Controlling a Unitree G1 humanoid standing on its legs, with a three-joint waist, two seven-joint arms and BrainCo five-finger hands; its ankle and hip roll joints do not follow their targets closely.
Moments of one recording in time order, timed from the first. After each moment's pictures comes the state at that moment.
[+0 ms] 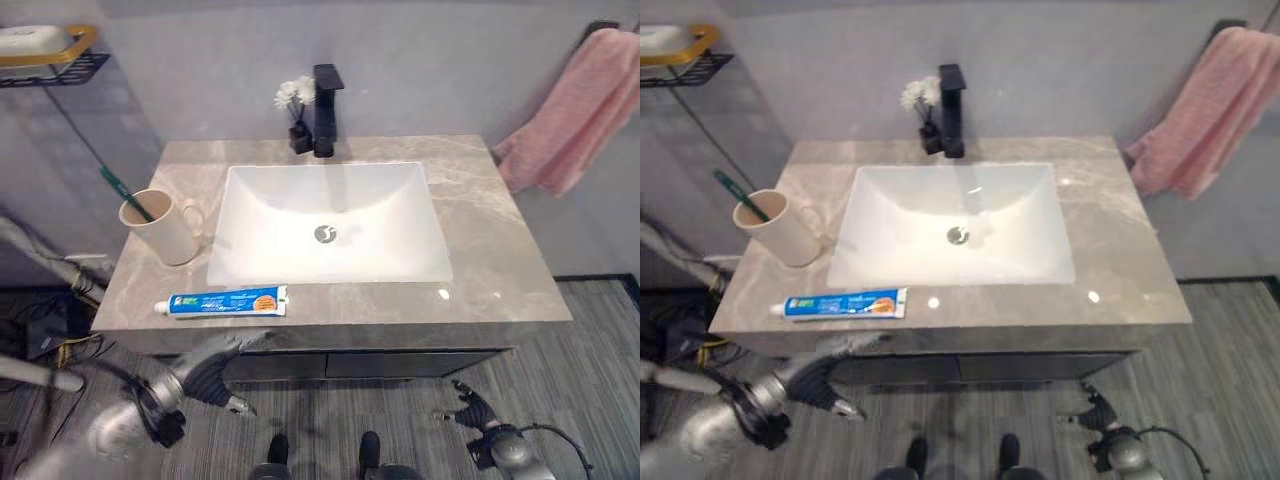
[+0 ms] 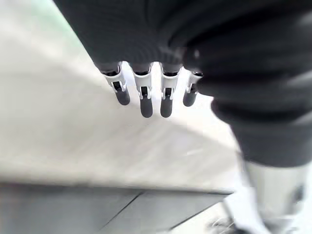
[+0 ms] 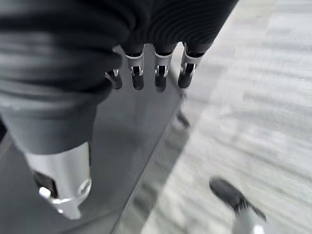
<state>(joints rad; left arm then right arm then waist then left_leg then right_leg) 0.36 1.06 -0.08 -0.48 -0.05 -0.25 -0.25 0.05 -0.48 0.30 0.87 0.04 -0.15 0.03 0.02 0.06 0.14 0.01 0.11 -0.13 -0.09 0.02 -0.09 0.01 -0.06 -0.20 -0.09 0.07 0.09</state>
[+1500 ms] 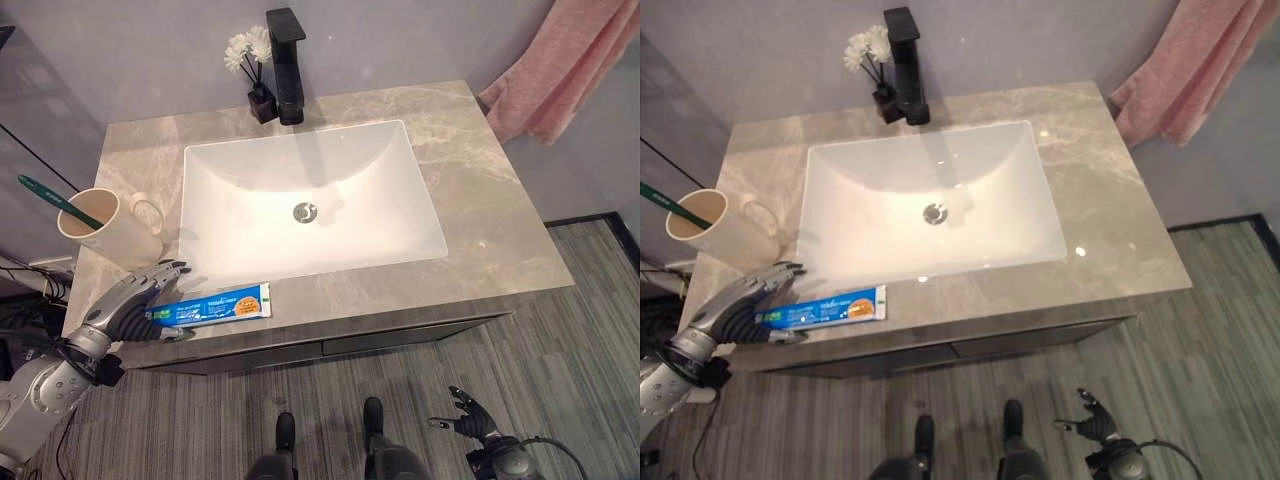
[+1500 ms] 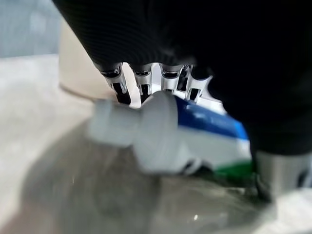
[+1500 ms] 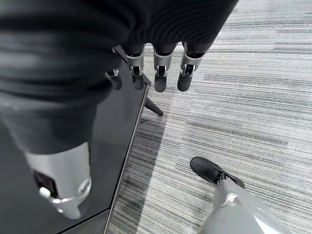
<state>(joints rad) 0.18 1.06 -0.01 0.07 0.36 -0.38 0.16 0.13 -0.44 0.22 0.76 0.04 -0.17 -0.02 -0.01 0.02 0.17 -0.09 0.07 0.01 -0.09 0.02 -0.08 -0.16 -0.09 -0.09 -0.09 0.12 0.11</state>
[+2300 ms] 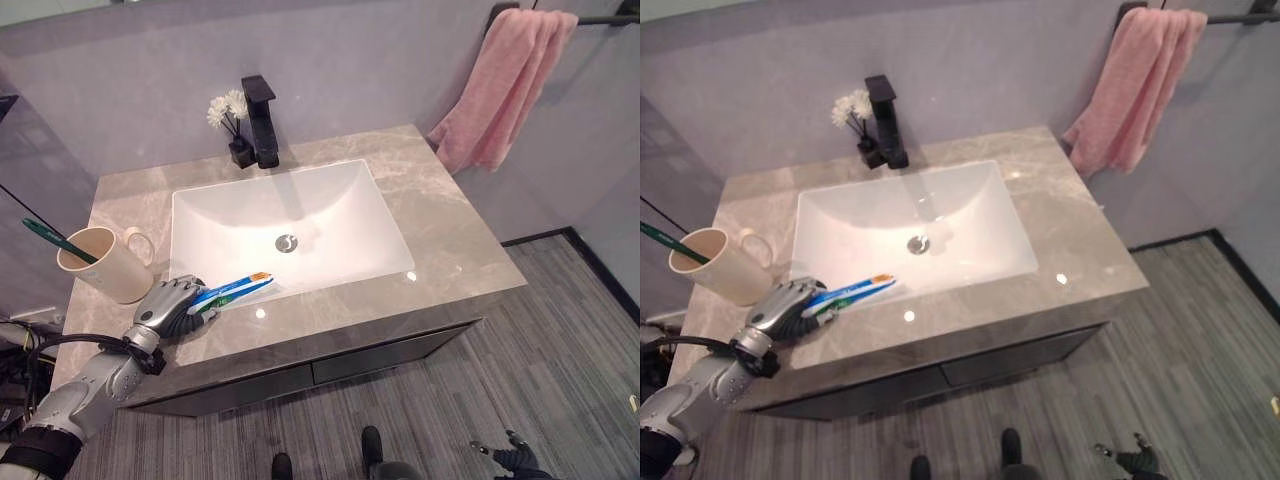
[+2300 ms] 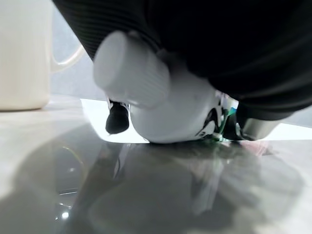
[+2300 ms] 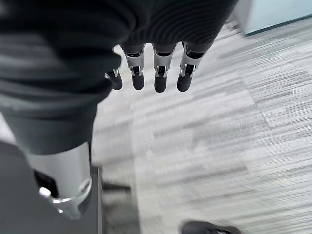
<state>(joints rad) -0.03 0.90 -0.25 0.25 0.60 -0.32 0.31 0.07 -0.40 -0.04 1.15 0.27 -0.18 -0.20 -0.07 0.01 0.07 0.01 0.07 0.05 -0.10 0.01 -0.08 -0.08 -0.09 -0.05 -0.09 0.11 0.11</state>
